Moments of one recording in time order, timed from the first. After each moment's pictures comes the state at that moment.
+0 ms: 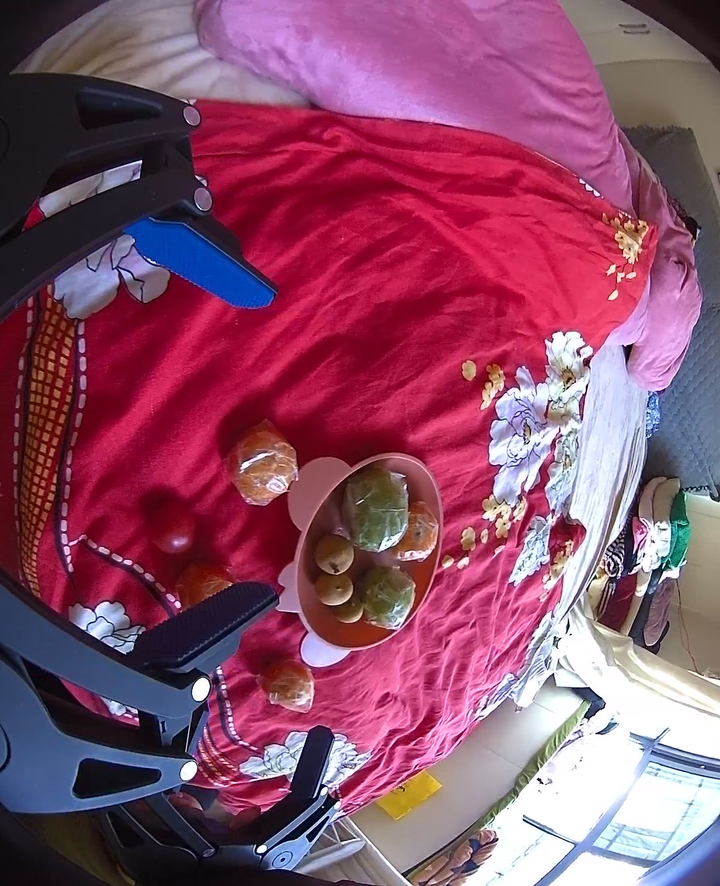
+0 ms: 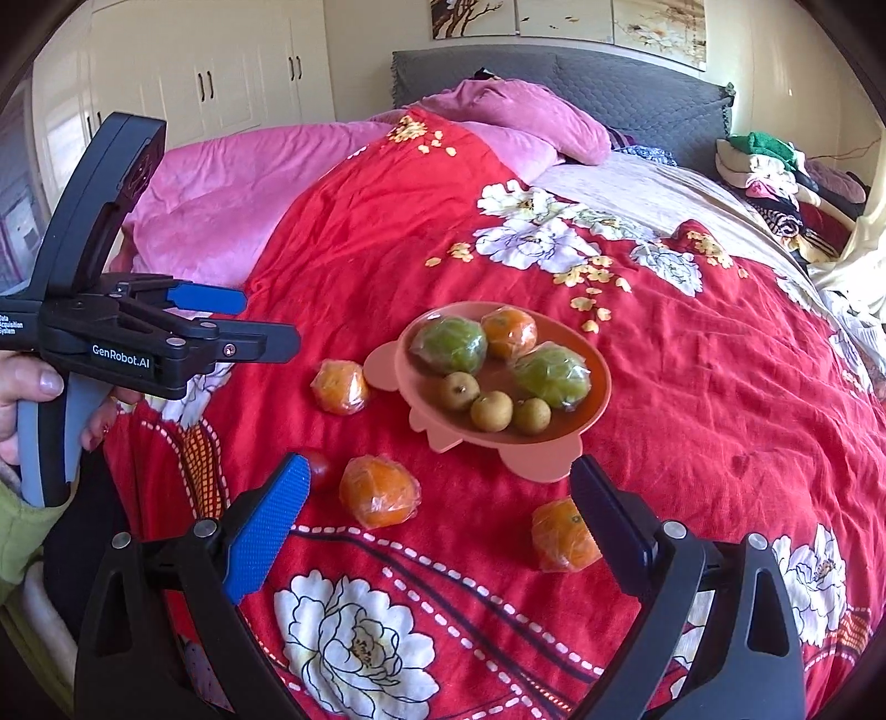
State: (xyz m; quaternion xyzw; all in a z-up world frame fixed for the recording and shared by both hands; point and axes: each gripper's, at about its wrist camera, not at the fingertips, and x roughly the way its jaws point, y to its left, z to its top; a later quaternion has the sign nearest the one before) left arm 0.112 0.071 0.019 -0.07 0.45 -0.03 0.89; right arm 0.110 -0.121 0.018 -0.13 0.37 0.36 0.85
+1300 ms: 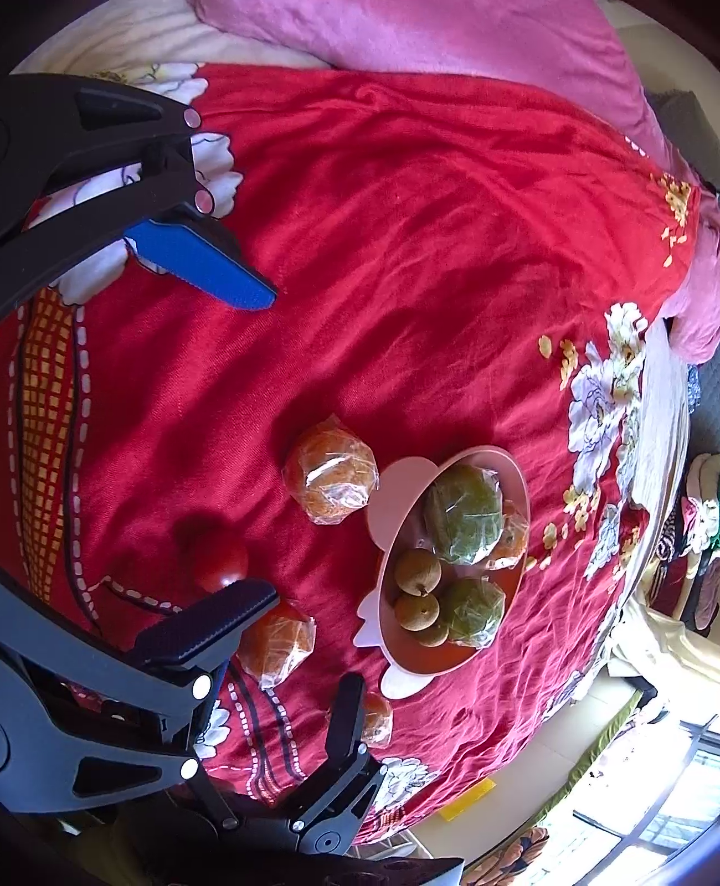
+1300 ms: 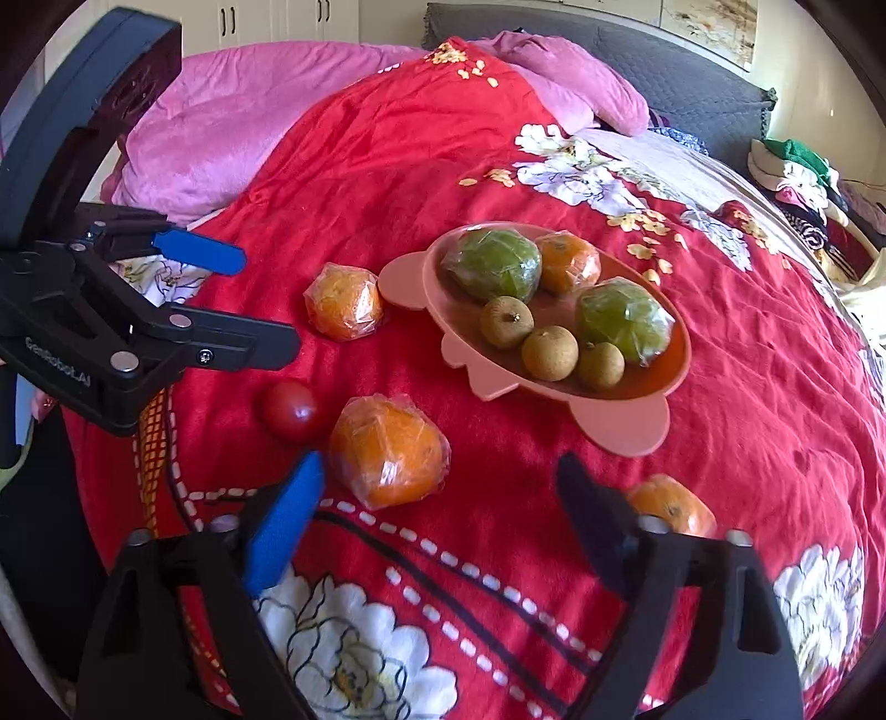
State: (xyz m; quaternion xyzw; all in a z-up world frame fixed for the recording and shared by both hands) left arm 0.118 0.066 -0.027 -0.04 0.50 -0.05 0.87; right arm 0.119 -0.084 -0.041 -0.20 0.40 0.38 0.81
